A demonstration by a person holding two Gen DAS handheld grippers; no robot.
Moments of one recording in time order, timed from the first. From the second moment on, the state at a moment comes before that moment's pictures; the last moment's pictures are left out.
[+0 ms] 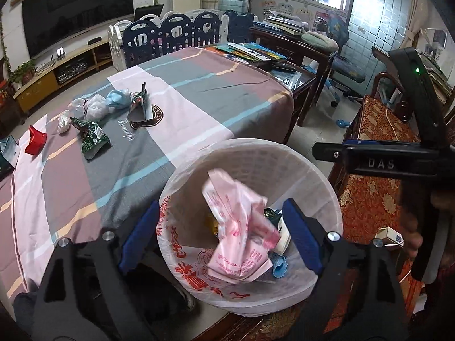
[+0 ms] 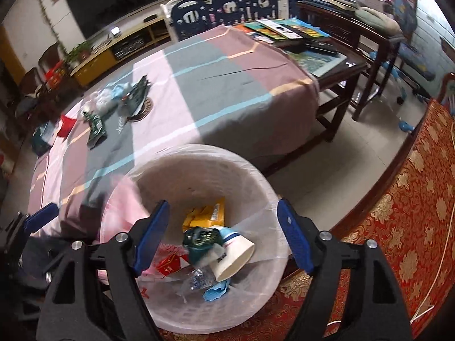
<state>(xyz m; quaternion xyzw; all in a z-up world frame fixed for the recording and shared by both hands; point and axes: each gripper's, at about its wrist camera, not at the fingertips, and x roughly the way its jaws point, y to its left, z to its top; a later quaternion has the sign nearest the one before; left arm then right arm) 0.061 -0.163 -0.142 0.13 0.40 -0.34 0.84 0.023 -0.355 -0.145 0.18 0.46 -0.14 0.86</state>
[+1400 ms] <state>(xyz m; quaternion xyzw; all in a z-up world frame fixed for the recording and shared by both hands) 0.177 0.102 -0.189 -0.11 0.44 0.05 0.89 0.280 -0.153 -0.158 0.11 0.40 -0.01 0.91</state>
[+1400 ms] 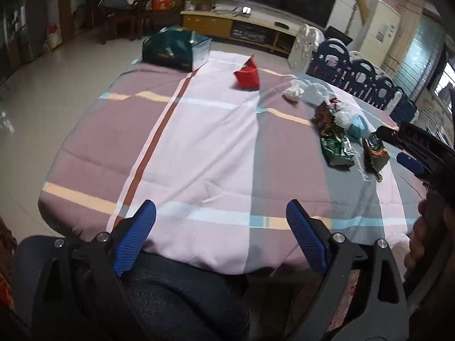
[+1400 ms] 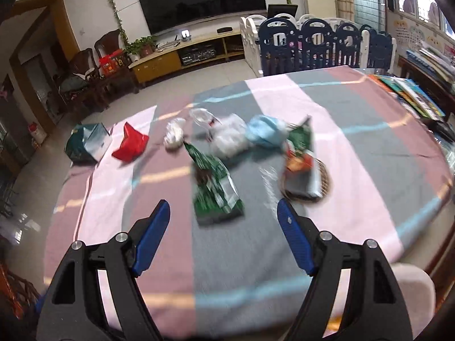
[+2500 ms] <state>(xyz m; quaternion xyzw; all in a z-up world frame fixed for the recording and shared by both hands) 0.178 0.123 -0.196 -0.20 0.42 0.04 0.89 0.313 -0.064 -0.229 0.10 0.53 0.11 0.83</state>
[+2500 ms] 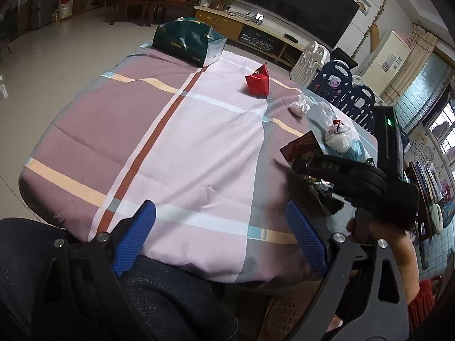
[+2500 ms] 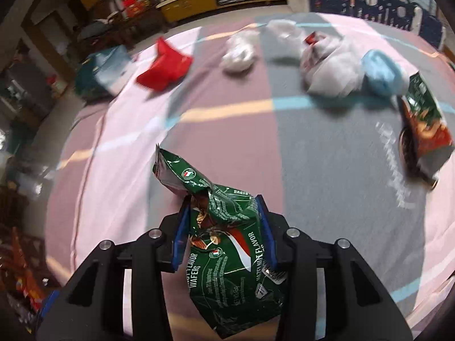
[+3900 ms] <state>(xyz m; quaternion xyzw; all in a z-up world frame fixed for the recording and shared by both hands) 0.180 0.136 -0.206 -0.22 0.43 0.09 0.87 0.259 -0.137 -0.188 0.24 0.47 0.10 0.84</state>
